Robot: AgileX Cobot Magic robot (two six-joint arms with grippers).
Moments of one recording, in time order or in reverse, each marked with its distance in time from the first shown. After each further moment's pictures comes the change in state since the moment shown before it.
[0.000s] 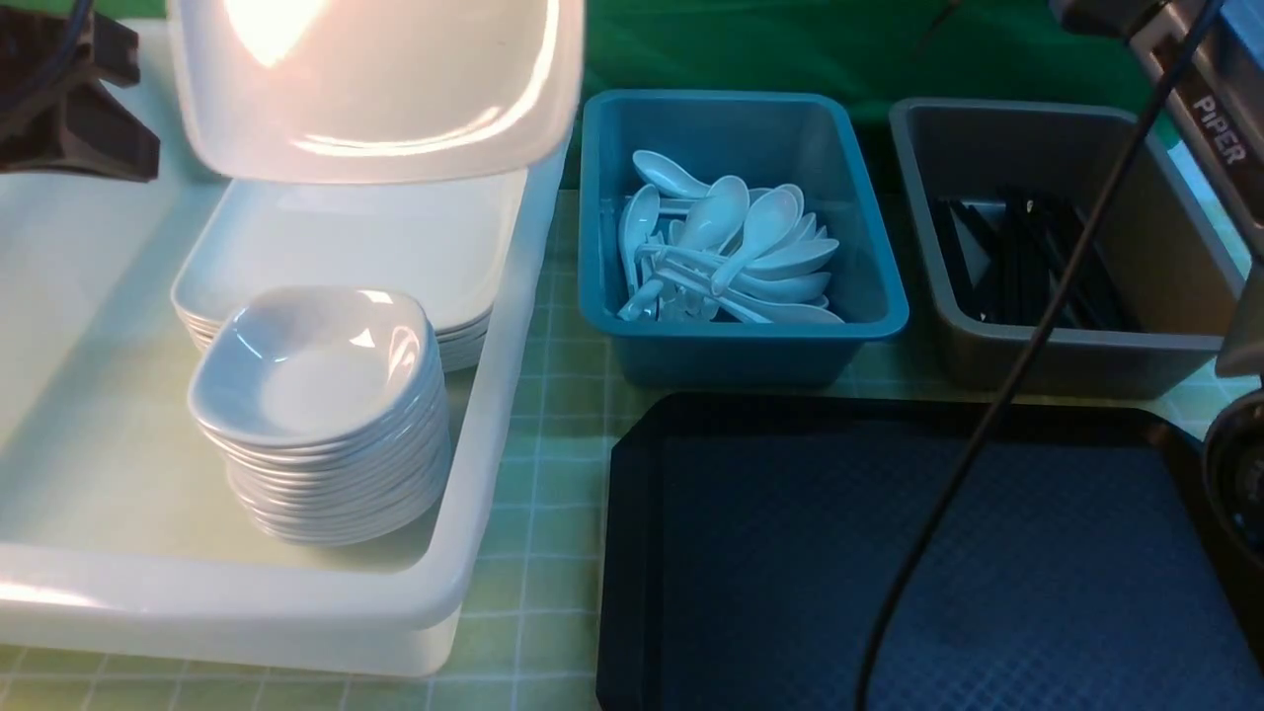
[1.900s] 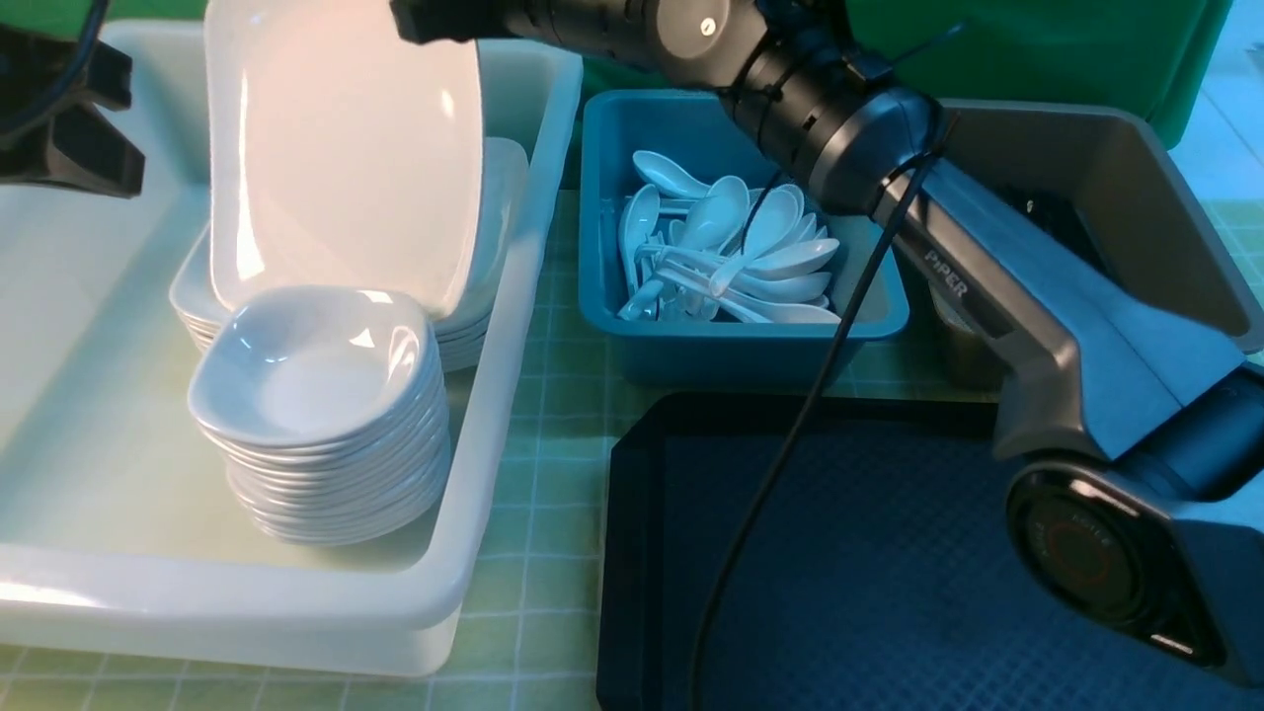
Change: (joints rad) right arm 0.053 0.235 0.012 -0.121 -0.152 -0.025; left arm 0.000 0.000 0.000 0.051 0.018 0.014
